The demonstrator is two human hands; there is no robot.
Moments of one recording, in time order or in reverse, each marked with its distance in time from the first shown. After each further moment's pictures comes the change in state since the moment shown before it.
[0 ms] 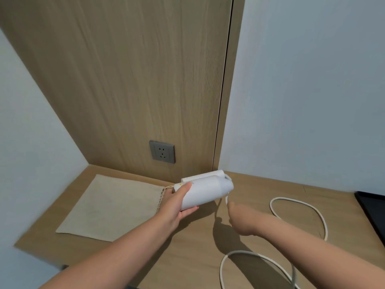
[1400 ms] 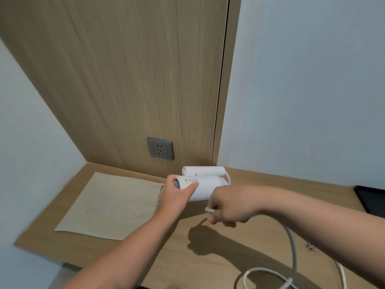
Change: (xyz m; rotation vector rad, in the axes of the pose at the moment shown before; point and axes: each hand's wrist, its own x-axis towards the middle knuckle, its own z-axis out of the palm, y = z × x) left_hand 0.013 -0.004 0.002 0.650 0.185 0.400; right_hand -0.071 -0.044 -0.084 0.084 -0.180 -0.311
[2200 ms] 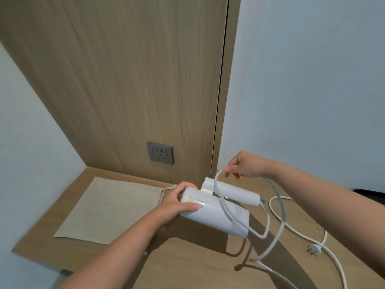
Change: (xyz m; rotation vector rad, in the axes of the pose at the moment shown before) left_hand -0.001 0.002 -0.032 -0.191 -0.664 0.094; right_hand 0.056 0.103 -0.046 0.341 0.488 0.049
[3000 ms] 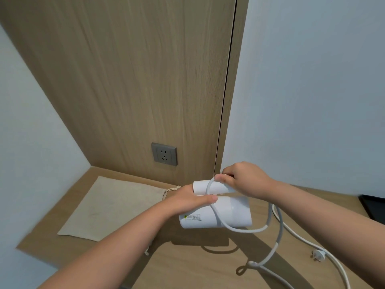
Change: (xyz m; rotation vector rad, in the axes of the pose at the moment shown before) left_hand 0.014 0.039 0.018 0.411 0.022 -0.214; right_hand -0.023 -0.024 0.031 -0.336 0.251 -0.187
